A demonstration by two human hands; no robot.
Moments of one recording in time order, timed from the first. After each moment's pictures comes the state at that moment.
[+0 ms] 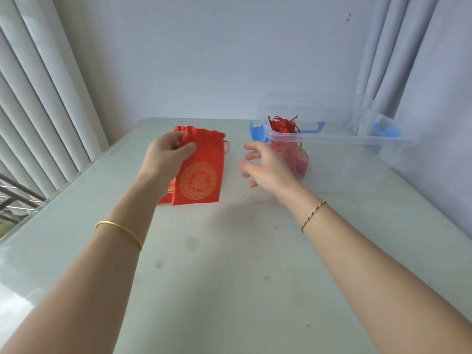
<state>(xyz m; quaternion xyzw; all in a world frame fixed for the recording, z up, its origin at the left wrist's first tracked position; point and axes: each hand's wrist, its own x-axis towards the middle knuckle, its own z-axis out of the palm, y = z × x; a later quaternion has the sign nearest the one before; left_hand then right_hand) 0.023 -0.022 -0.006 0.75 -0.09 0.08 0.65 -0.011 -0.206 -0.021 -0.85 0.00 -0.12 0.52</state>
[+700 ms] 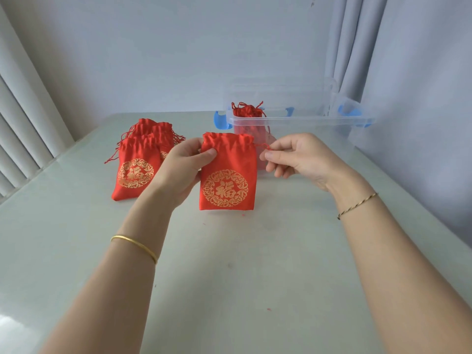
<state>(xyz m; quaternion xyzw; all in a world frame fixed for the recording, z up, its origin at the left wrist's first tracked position) -0.014 -0.101 -0.027 0.64 -0.18 -0.10 0.74 -0.065 -0.310 -0.009 -0.83 -0.03 -0.07 0.55</state>
